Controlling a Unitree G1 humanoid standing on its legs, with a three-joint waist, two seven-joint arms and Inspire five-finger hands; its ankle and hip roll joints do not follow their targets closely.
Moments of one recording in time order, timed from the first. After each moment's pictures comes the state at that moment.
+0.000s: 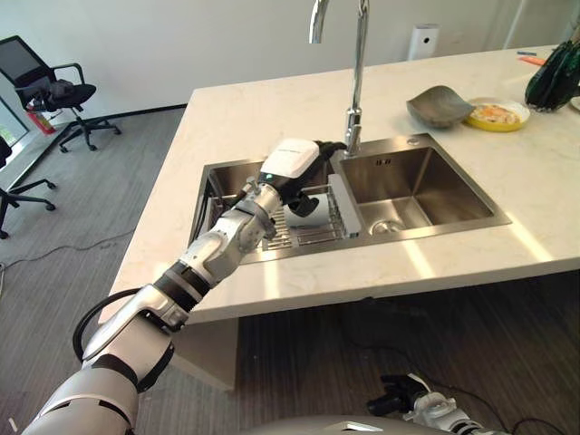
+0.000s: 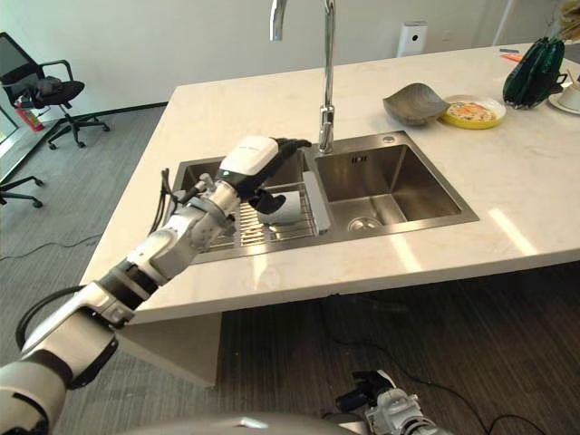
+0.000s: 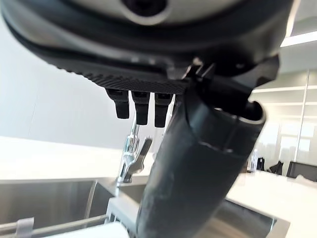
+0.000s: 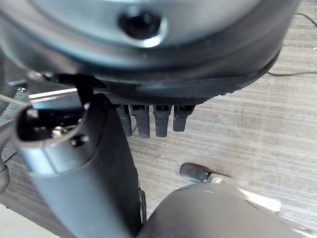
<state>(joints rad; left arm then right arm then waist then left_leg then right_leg) -0.77 0.50 -0.70 0.38 0.52 -0.04 0.15 -0.10 -0.26 0.43 1.26 0.14 -0.01 0.03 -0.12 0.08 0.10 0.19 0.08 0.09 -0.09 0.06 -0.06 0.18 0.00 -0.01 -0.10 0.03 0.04</state>
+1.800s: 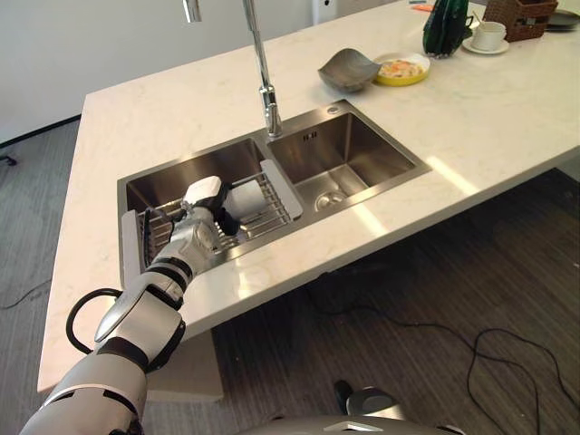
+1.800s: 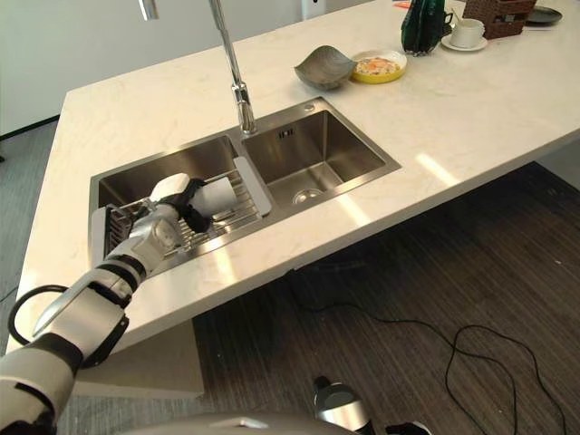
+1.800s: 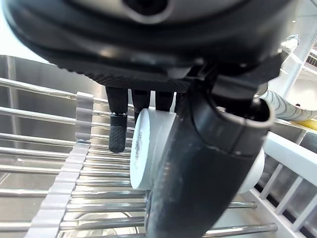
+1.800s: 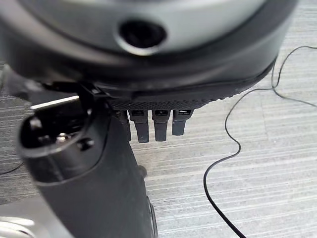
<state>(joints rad) -0.84 0.47 -0.58 1.09 0.33 0.04 0.20 0.07 -0.37 0.34 1.27 0.08 -0.01 0.11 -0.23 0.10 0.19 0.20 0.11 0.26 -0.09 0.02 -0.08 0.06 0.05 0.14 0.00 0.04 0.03</state>
